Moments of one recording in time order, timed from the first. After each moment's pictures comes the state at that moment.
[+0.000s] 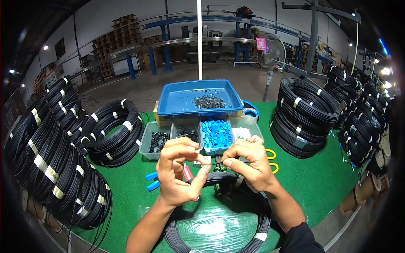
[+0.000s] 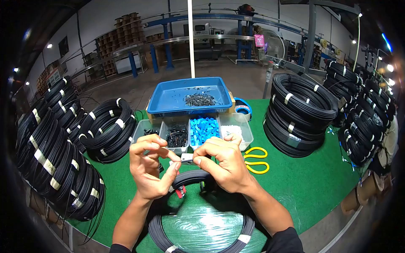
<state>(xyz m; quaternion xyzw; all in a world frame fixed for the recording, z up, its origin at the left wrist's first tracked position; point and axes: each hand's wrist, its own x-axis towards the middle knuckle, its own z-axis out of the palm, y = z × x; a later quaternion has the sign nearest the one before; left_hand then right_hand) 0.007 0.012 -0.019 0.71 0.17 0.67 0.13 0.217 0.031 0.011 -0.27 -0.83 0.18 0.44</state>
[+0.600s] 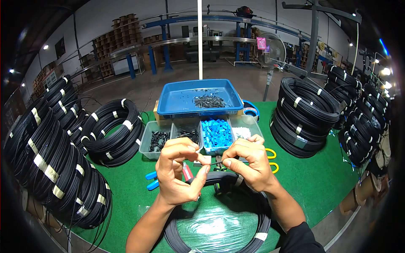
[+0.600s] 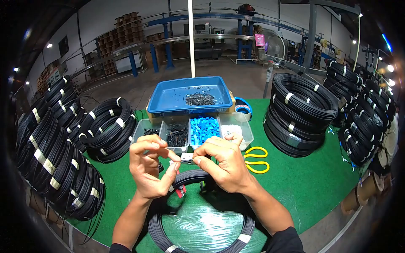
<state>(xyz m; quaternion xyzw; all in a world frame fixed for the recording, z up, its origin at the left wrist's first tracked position) 0.007 0.011 -0.020 0.72 0.17 0.66 0.12 0.216 0.031 0.010 -0.27 -0.84 0.17 0.44</state>
